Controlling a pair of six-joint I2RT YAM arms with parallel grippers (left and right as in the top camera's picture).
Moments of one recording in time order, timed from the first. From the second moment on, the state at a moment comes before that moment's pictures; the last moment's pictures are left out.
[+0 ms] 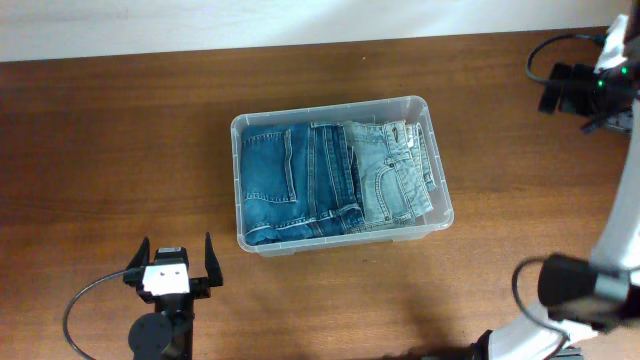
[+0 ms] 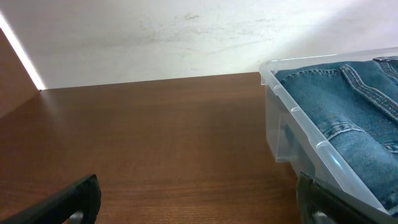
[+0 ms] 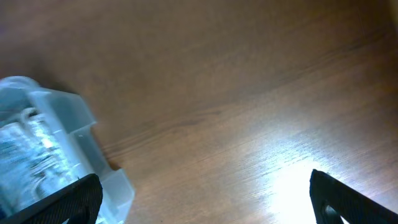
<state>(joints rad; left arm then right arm) -0.05 0.02 0.07 -0.18 -0.10 0.08 -0.32 1.83 2.32 -1.65 0.04 0.08</state>
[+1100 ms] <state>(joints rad) -0.05 0.02 0.07 -0.18 -0.10 0.08 0.15 0.70 2.26 -1.67 0.05 0.08</state>
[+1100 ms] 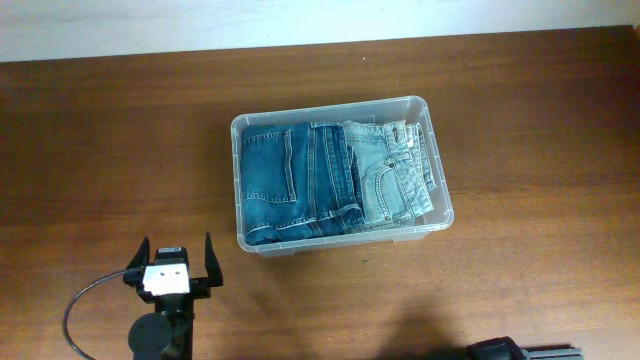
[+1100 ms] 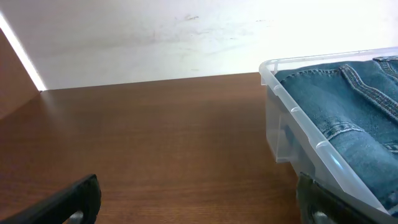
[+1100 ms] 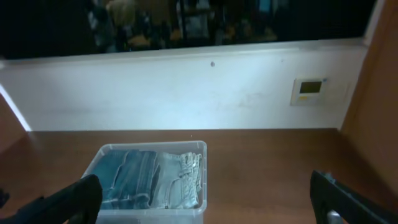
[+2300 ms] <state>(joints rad) -0.05 0.02 0.07 -0.18 -0.10 0.08 0.15 0.02 0.76 -0.59 0.00 0.08</state>
